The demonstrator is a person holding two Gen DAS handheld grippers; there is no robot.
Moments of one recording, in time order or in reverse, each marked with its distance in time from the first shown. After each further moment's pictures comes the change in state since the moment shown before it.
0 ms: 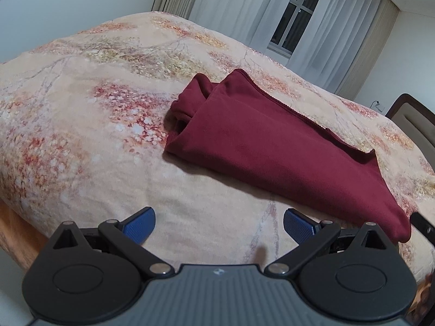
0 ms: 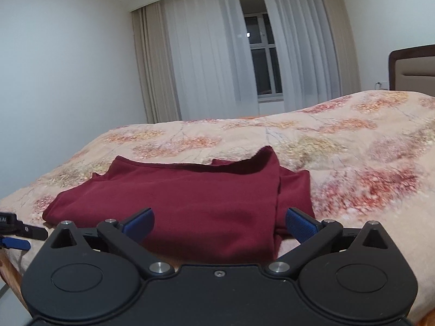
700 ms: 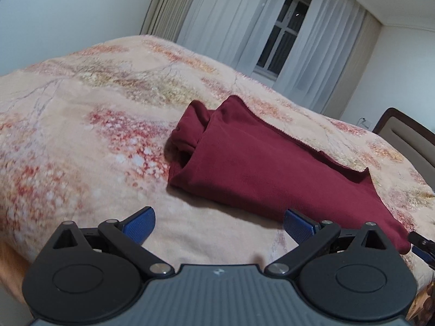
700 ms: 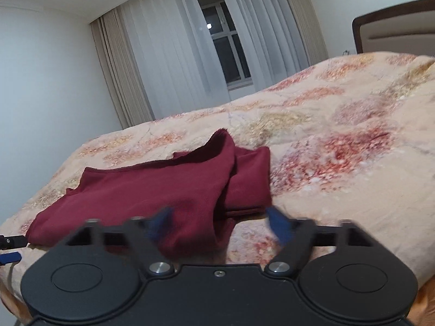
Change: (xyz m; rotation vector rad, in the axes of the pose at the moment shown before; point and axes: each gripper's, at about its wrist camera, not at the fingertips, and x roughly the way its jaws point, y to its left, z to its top) left arm 0.006 0.019 0.009 0.019 -0.112 -0.057; right arm -0.004 -0.044 -0.018 0.173 0.011 -0.104
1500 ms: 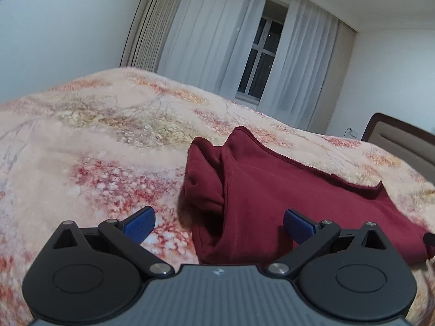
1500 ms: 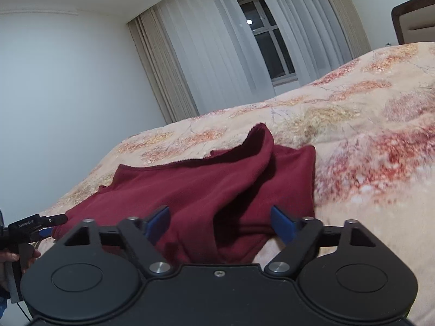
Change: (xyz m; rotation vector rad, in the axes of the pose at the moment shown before) left arm 0.046 0.032 0.022 0.146 -0.165 -0.060; right arm 0.039 -0.009 0.002 -0.009 0.034 0.222
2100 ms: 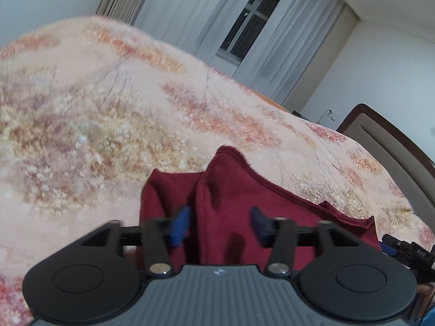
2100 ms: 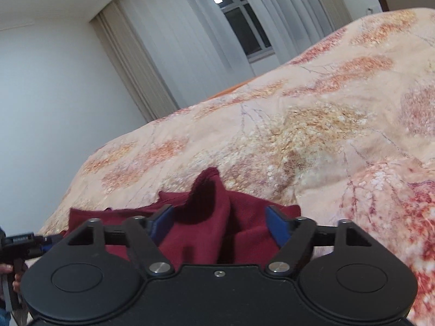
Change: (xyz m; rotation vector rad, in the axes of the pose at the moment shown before) left arm 0.119 0.015 0.087 -0.116 0.216 -0.186; right arm 0.111 -0.062 0.087 0.124 0.099 -0.029
